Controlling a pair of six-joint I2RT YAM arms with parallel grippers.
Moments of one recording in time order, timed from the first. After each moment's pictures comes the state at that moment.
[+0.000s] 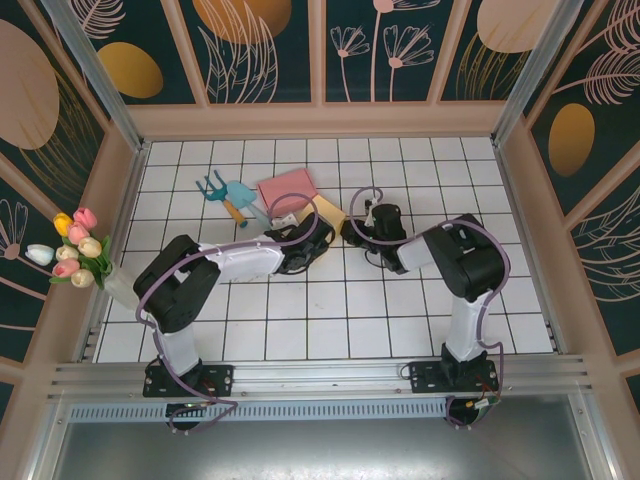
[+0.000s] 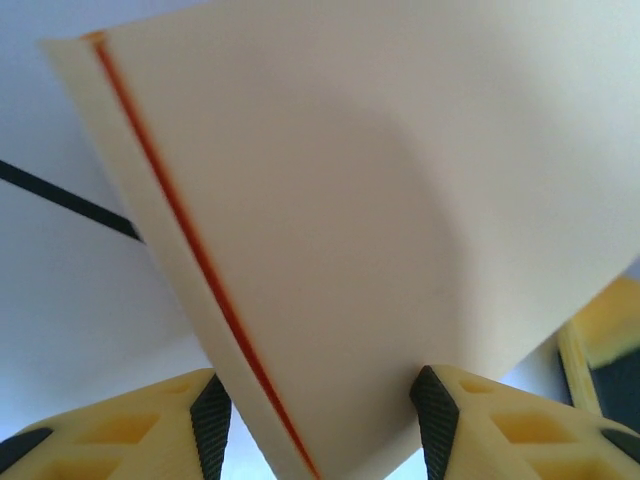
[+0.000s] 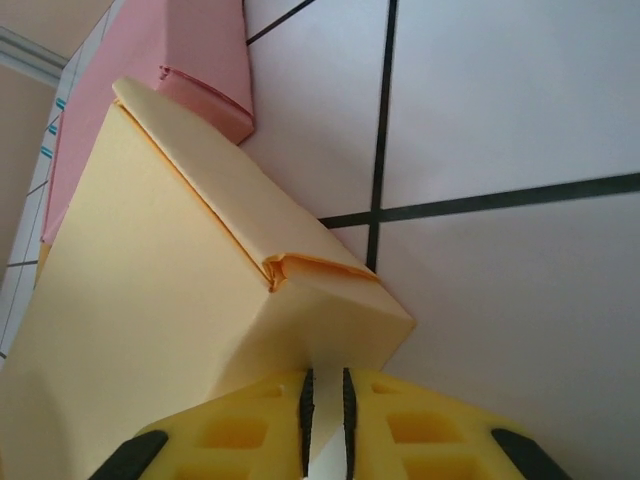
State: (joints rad) left arm -0.83 1.84 1.09 -0.29 -0.28 -1.33; right arm 0.47 1.93 0.74 0.63 -0.29 0.72
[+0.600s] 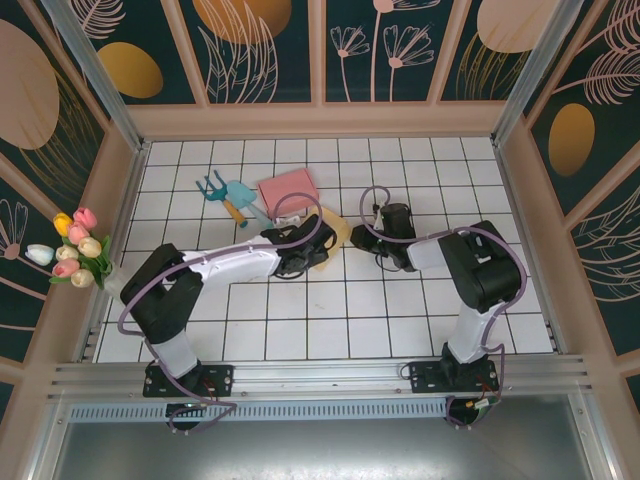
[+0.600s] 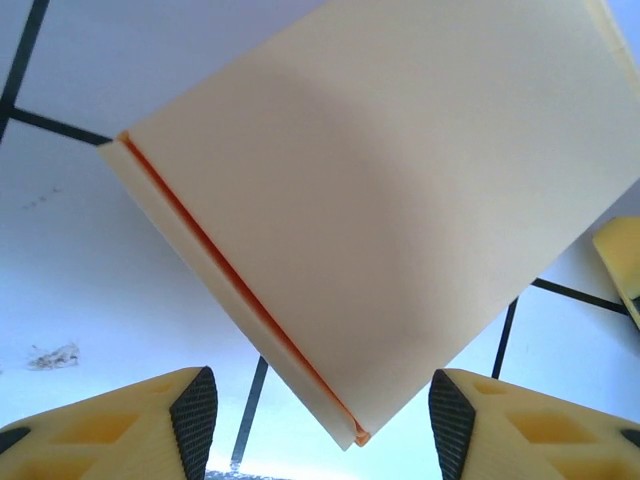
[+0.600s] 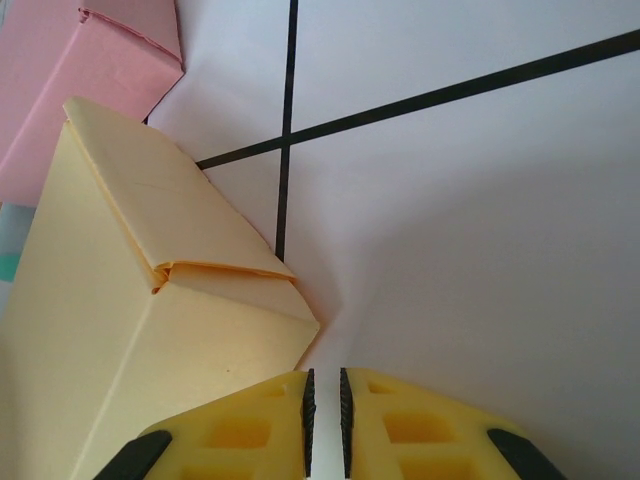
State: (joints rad) left arm -0.86 1.74 1.11 -0.48 -0.29 -1.17; right arm 0.42 1.81 0.71 0.40 -0.32 0.67
